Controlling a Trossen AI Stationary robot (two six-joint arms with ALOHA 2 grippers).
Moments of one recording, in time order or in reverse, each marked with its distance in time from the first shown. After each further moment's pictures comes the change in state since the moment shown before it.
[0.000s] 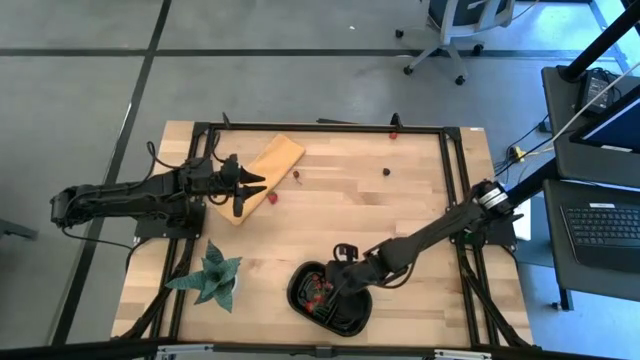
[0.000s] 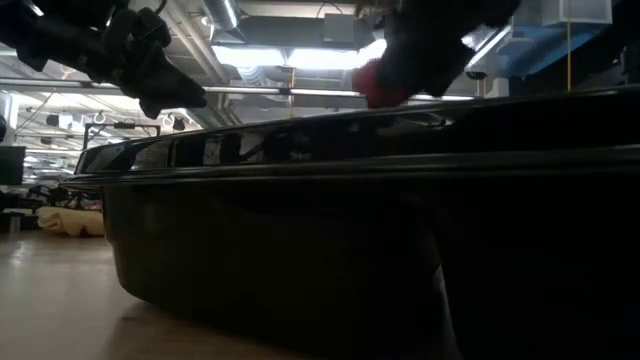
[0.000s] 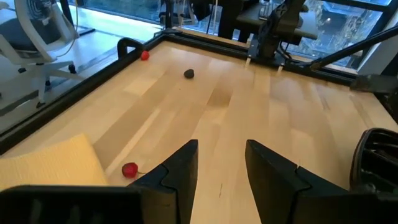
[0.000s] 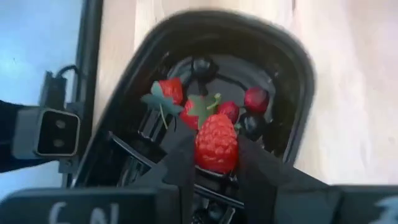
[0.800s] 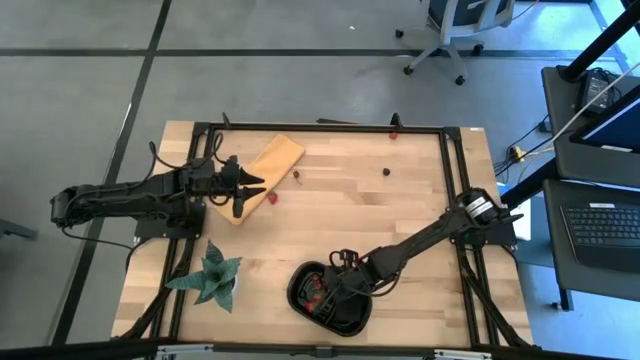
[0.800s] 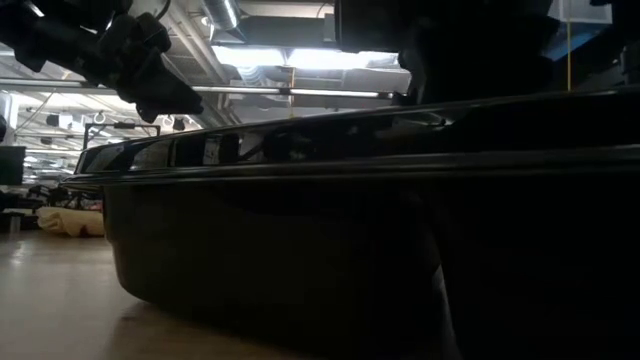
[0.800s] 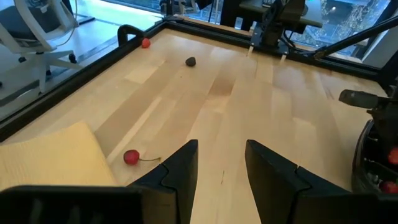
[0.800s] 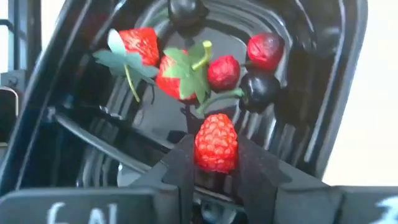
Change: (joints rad) left arm 0.000 0.000 0.000 -0.045 0.000 0.000; right arm -0.001 0.122 -0.003 -0.007 -0.026 0.051
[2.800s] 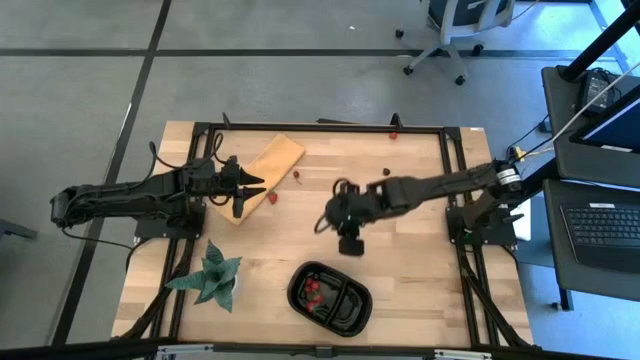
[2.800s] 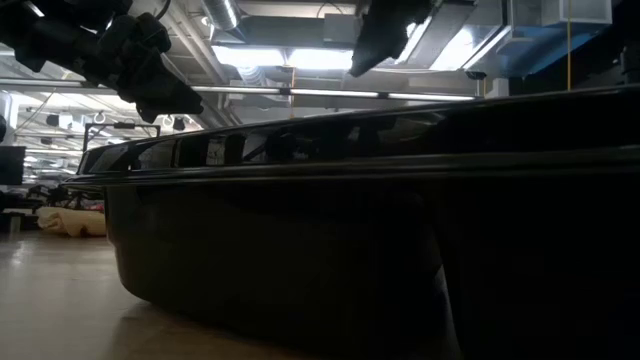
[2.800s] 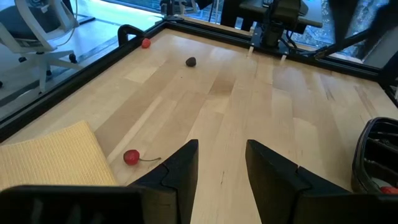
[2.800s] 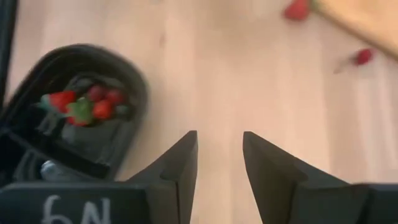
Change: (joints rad) left arm 0.000 0.000 0.000 0.001 0.000 -0.001; right arm -0.317 -0.280 0.168 -0.376 0.004 -0.425
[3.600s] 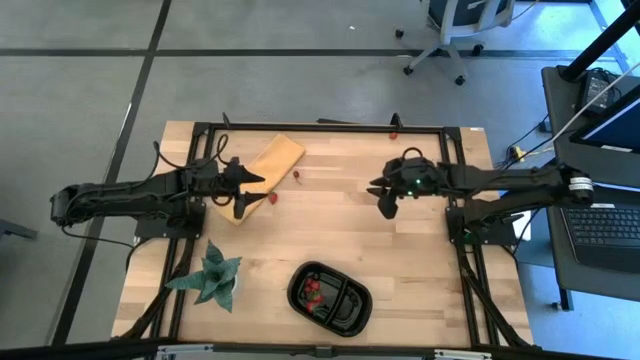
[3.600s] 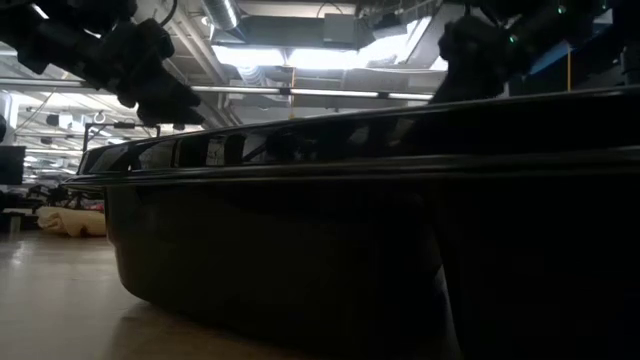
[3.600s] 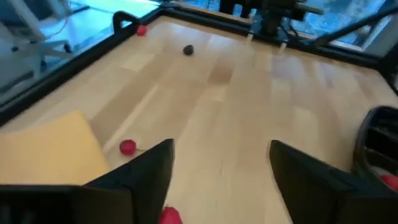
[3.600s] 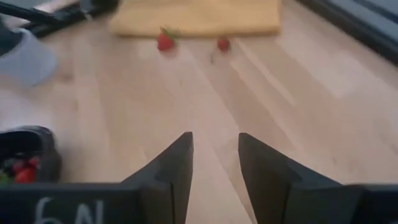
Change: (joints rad) left arm 0.000 0.035 0.000 -0.008 0.017 0.008; right arm -0.299 -0.672 -0.872 0.597 0.017 0.195
